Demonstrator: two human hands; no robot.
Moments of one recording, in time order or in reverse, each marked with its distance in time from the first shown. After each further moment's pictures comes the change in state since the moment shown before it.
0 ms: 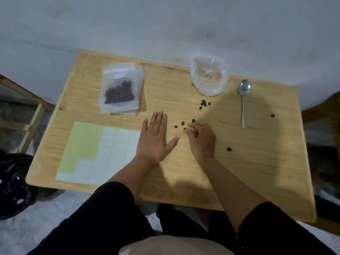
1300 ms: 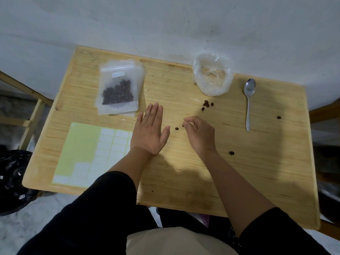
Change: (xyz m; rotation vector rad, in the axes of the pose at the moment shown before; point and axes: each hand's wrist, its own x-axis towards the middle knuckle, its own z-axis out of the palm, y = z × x) left_hand 0.021 -0.019 -0.003 -0.122 0.123 -0.018; right_hand 0.021 -0.021 -0.006 0.124 -0.197 0.074
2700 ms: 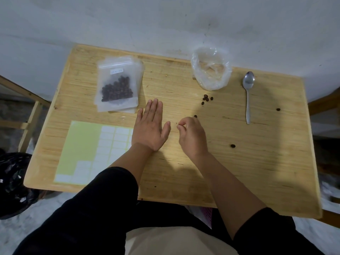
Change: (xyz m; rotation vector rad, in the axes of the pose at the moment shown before) left_hand -0.001 0.000 -0.001 0.010 -0.012 0.007; right_hand -0.019 0.005 0.025 -0.254 0.028 -0.199
